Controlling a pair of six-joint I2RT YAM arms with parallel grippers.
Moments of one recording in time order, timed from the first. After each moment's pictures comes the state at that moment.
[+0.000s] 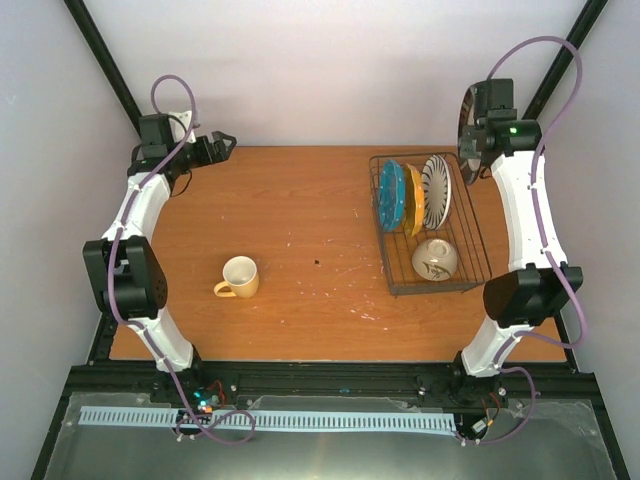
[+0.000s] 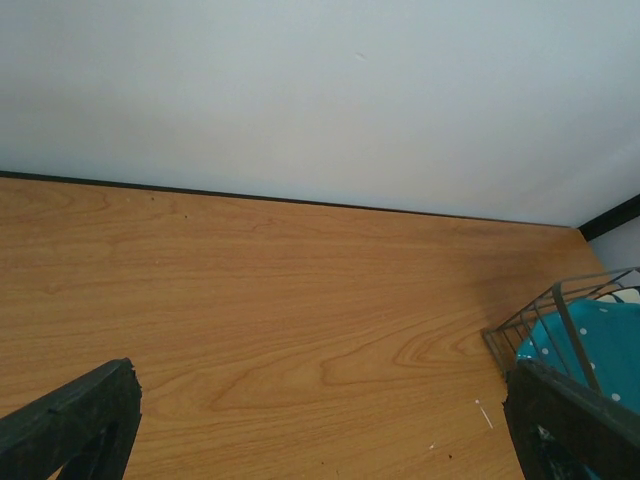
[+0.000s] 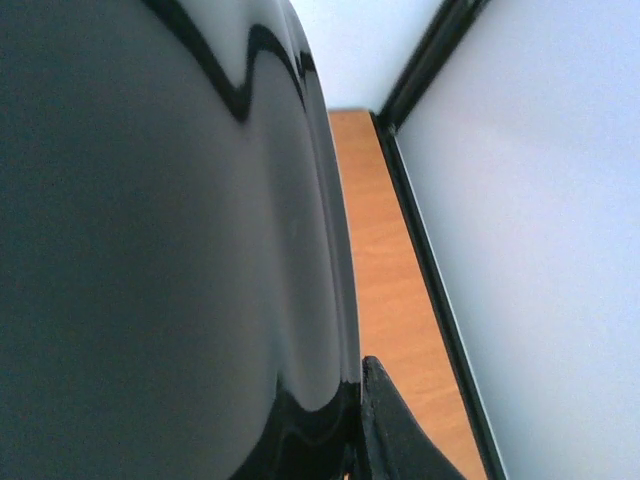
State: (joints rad) left arm 0.11 1.77 1.55 -0.30 0.56 -0.23; right arm 0.07 1.74 2.08 -1.08 0.38 0.08
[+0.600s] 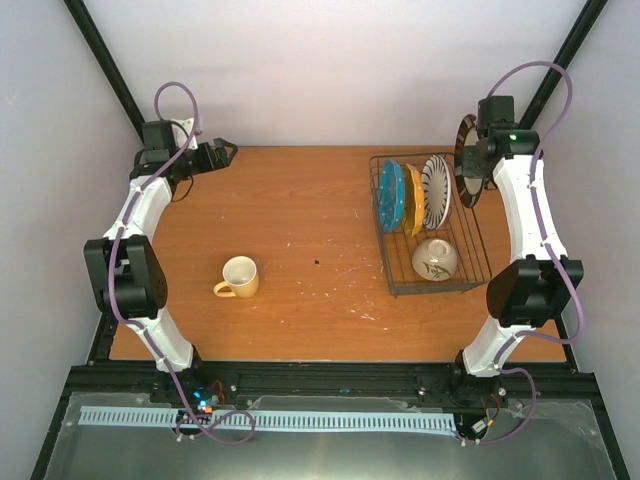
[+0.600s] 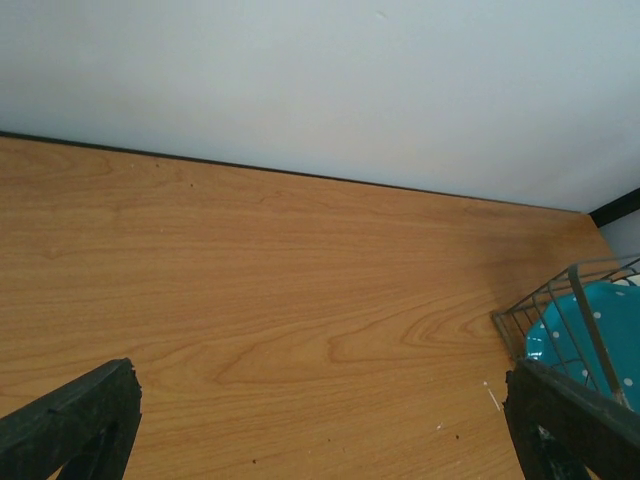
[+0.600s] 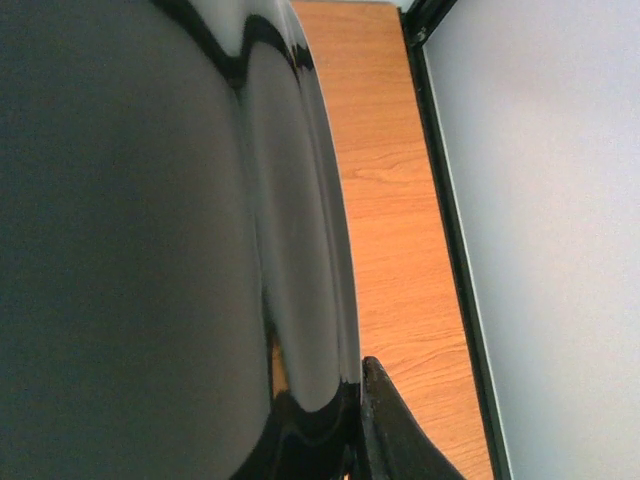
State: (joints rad) left arm 0.11 1.77 1.51 -0.31 0.56 -0.23; right arm 0.00 1.75 1.91 -1.08 0.31 0.01
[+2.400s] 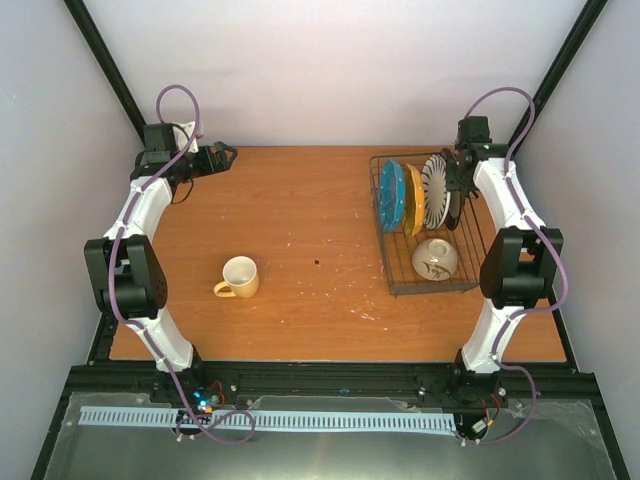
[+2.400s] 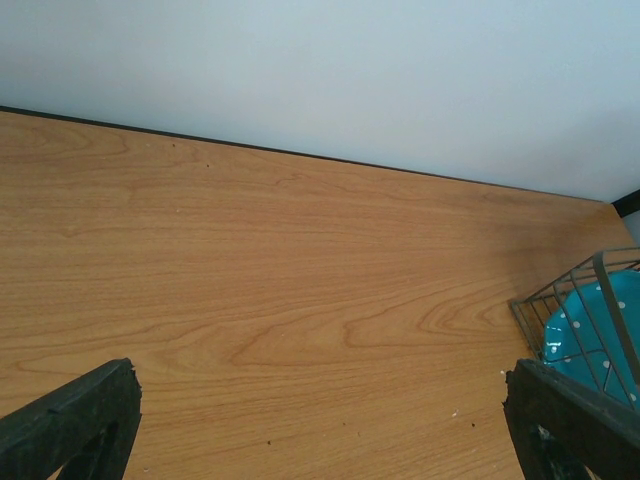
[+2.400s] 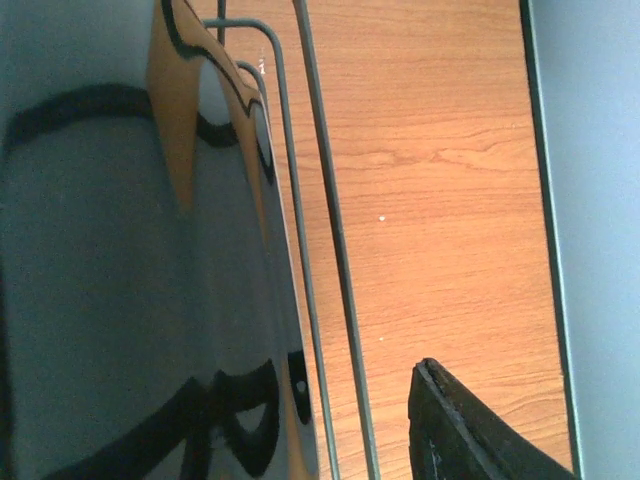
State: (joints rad) left arm 0.11 1.77 1.49 -0.34 0.53 -0.21; right arm 0.00 1.90 1.74 -0.88 0.23 -0.03
